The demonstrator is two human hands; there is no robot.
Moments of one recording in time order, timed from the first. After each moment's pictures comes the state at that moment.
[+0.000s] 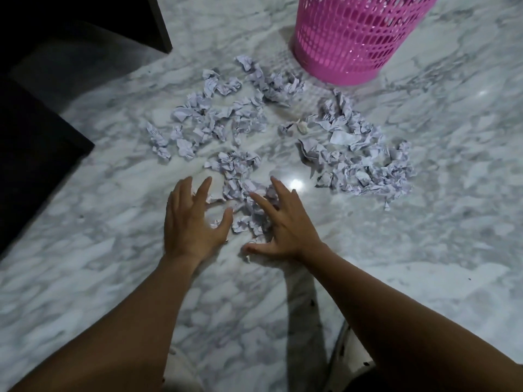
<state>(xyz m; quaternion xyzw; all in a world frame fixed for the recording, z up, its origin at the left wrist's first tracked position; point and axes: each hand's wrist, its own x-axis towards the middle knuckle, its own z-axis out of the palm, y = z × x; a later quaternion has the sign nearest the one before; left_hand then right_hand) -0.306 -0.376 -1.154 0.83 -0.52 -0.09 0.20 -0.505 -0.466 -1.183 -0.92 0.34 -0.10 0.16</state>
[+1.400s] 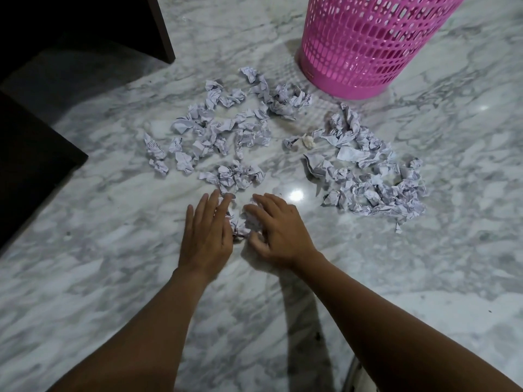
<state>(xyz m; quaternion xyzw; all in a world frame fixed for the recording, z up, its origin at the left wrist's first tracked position) -0.313 -0.400 -1.196 0.79 -0.59 -0.13 0.13 -0.477 -0.490 -1.189 -0.91 0.35 -0.12 0.17</state>
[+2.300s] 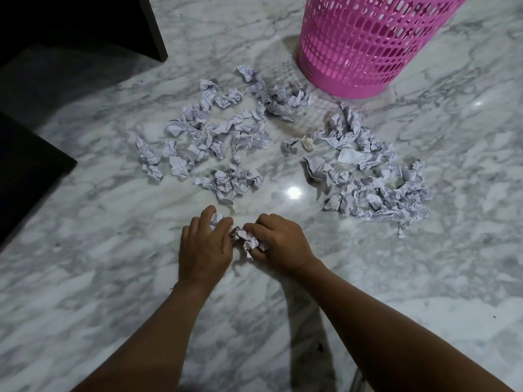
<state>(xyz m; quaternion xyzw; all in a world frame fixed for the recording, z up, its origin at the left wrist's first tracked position) -0.318 -0.402 -1.195 0.79 -0.58 -0.05 0.18 -0.473 -0.490 -1.205 -0.92 0.28 -0.24 0.15</state>
